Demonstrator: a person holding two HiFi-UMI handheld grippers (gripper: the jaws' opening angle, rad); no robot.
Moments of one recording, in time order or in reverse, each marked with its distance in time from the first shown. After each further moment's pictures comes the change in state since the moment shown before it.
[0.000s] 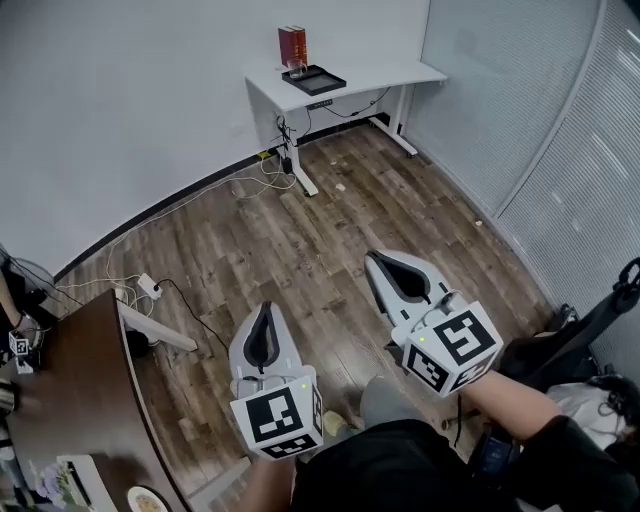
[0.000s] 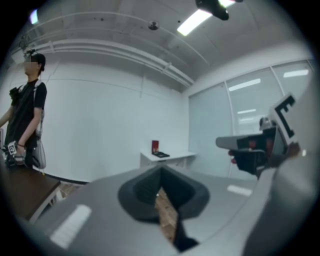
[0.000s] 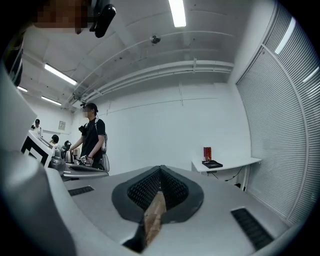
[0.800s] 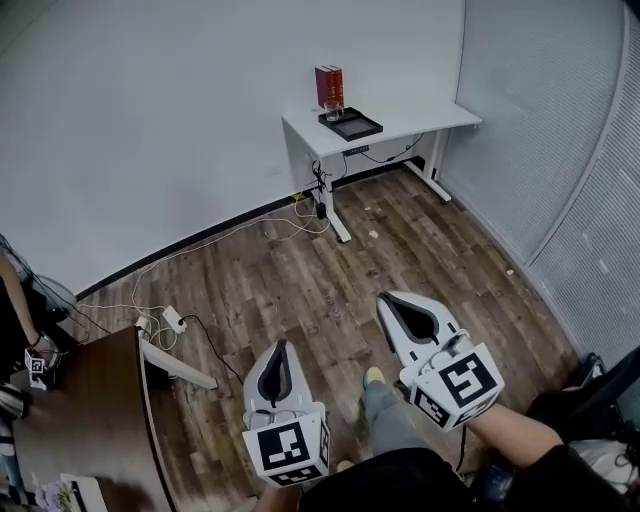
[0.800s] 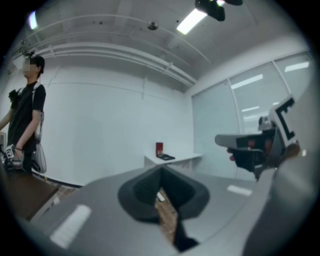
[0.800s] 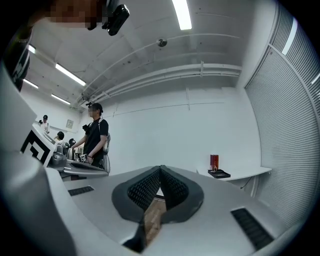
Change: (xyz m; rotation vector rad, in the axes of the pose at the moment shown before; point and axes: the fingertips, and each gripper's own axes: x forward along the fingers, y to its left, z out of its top) left arm 0.061 0.034 0.004 0.019 -0.024 0.055; right arm 0.074 -0.020 0.004 -0.068 -0.071 0.076
